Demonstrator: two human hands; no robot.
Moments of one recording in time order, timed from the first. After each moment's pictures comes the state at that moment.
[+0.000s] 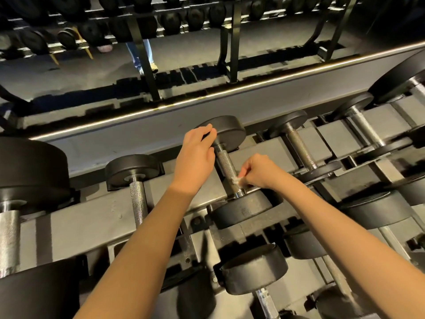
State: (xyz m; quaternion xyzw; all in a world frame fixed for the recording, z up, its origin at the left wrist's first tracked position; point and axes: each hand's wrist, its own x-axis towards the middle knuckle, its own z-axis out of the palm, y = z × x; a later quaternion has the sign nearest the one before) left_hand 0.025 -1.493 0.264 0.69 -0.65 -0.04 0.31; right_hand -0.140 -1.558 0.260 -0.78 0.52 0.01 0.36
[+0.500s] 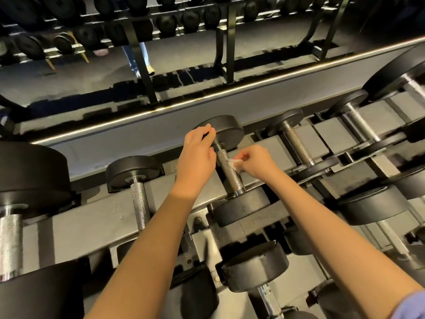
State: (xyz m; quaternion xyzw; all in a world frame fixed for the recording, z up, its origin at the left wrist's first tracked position) left_hand 0.020 -1.494 0.264 0.70 -0.64 -0.05 0.32; right_hand -0.129 -1.571 0.246 -0.73 0.57 -0.12 0.35
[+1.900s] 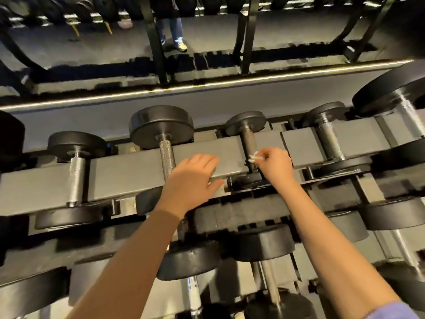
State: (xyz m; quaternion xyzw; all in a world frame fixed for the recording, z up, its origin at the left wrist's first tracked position) left_hand -0.136 -1.506 0.252 0.71 -0.70 -0.02 0.07; right_hand -0.307 -1.660 0.217 -0.76 0.58 -0.14 0.24
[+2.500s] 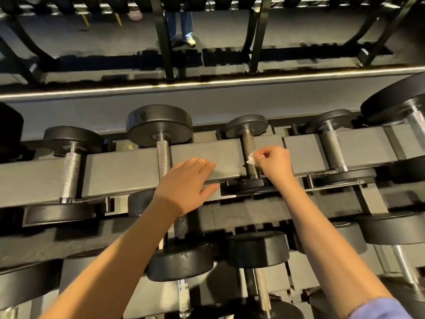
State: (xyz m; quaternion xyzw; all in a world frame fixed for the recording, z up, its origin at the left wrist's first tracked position) left_hand -0.137 -1.509 0.256 0.72 -0.68 -0.08 0.04; right_hand -0.306 -1.680 0.223 -0.75 0.53 -0.20 0.34
